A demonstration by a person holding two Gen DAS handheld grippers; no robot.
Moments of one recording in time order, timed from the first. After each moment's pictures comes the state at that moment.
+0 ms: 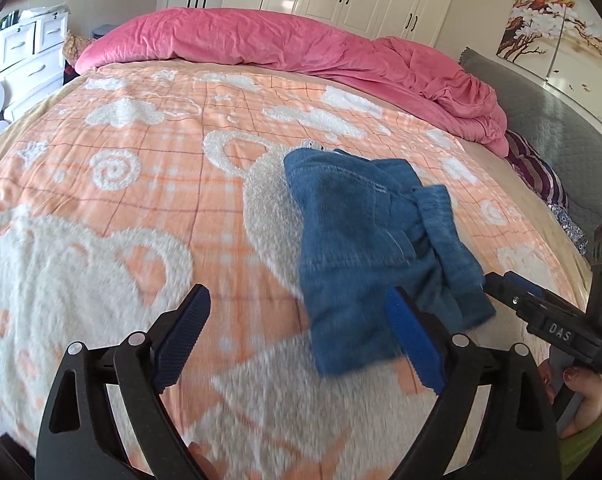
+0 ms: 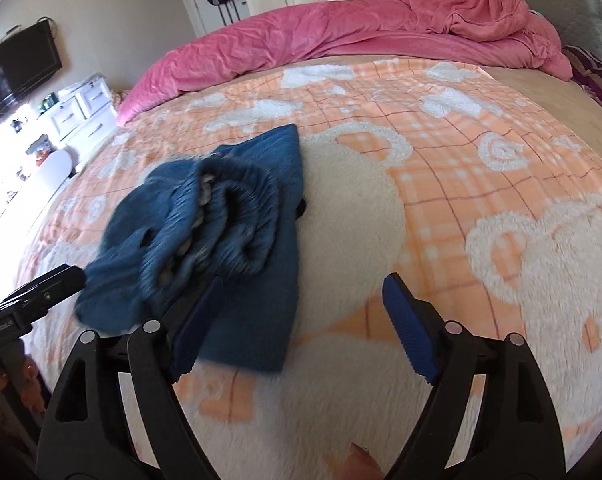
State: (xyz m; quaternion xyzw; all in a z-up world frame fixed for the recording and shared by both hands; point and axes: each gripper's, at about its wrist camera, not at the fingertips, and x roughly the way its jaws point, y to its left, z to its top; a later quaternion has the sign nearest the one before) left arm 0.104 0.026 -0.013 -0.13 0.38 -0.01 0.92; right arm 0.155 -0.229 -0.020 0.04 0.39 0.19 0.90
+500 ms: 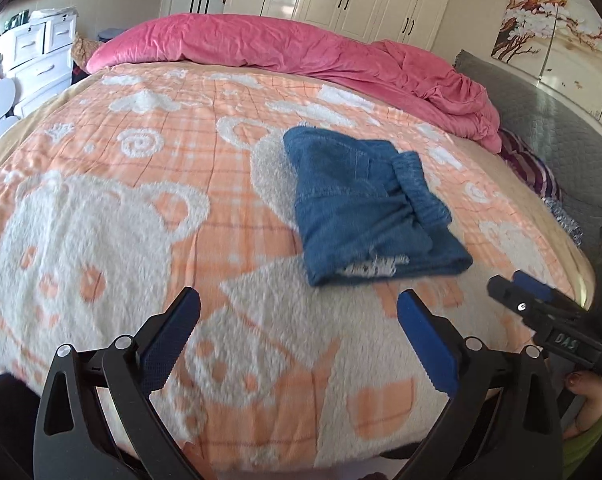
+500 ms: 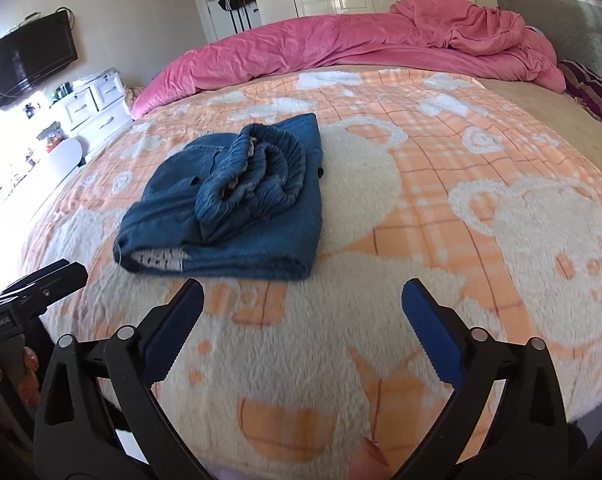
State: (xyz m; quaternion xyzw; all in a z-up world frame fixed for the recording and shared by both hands) left arm 0.039 0.015 -0.016 -0.12 0.37 0.00 0.92; right arm 0.088 -0.232 -0.016 0.03 0.37 0.18 0.91
